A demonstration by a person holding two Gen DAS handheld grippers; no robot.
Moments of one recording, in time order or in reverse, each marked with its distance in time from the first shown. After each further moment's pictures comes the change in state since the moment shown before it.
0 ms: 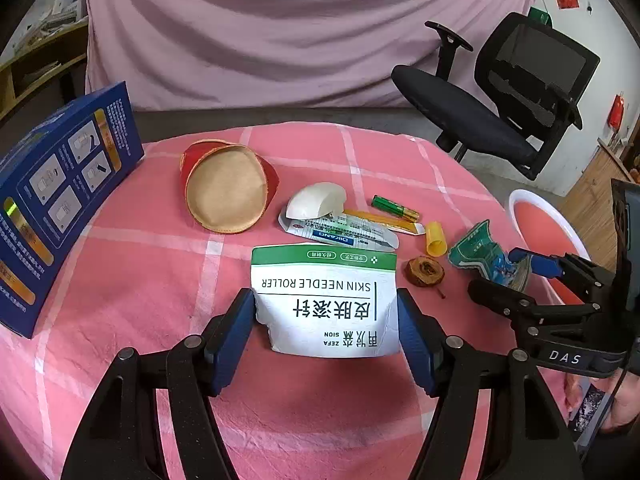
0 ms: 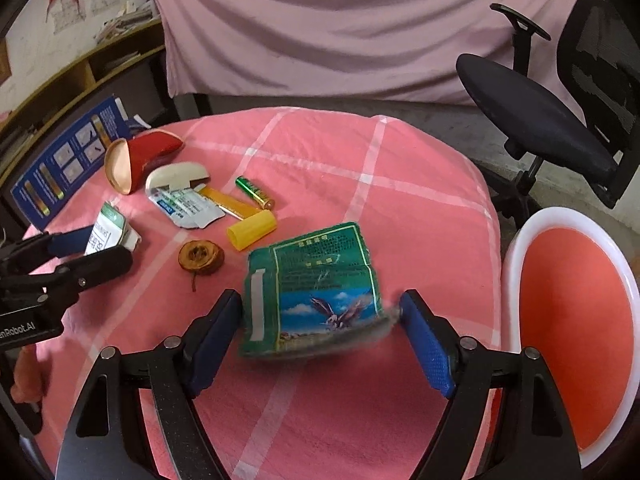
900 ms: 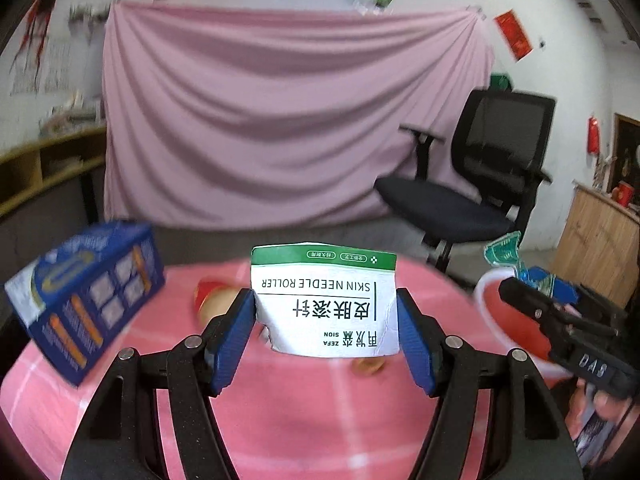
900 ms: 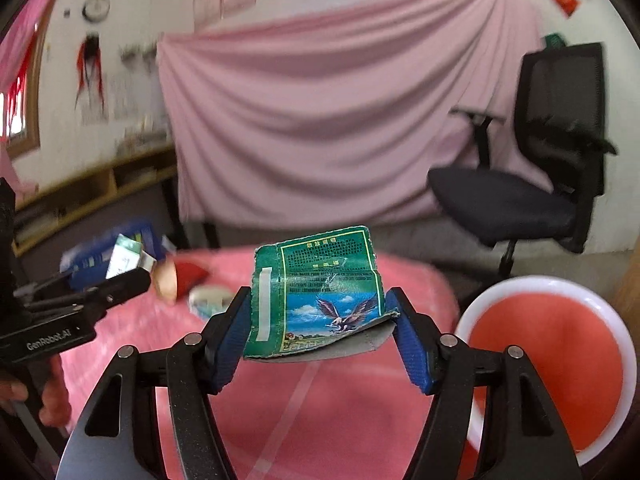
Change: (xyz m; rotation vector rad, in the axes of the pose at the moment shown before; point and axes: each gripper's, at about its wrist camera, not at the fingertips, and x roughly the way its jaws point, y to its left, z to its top) left arm -0.069 -0.066 -0.007 0.091 -0.483 0.037; right arm -0.103 -0.020 -0.028 0.100 -0.584 -0.015
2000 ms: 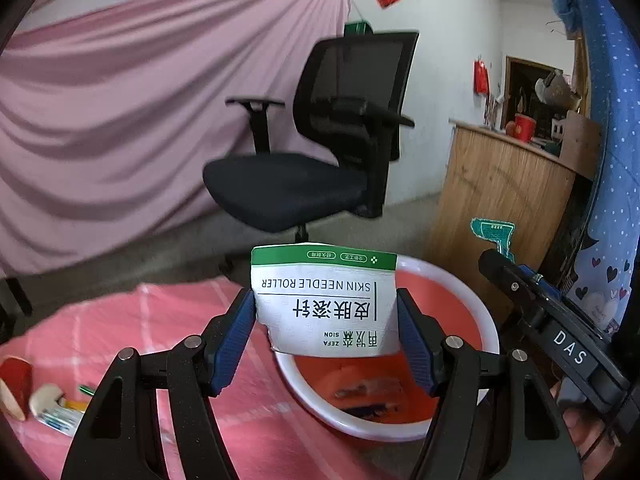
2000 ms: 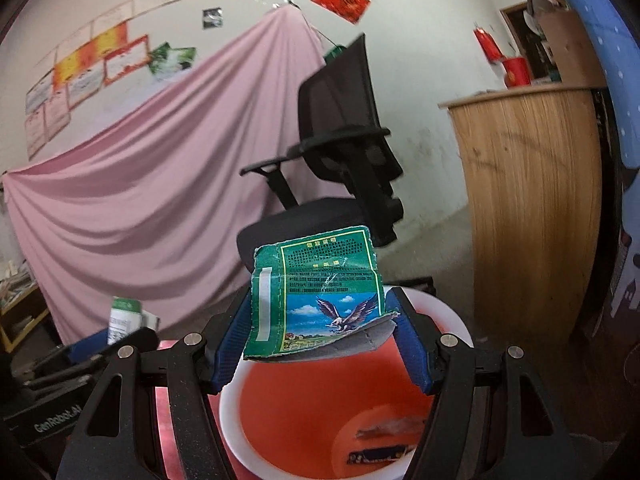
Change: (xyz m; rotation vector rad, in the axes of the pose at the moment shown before) left arm 0.102 -0.223 0.028 0.219 0.170 -0.408; right arm -0.076 -0.164 -0.019 0.411 -0.154 -0.499
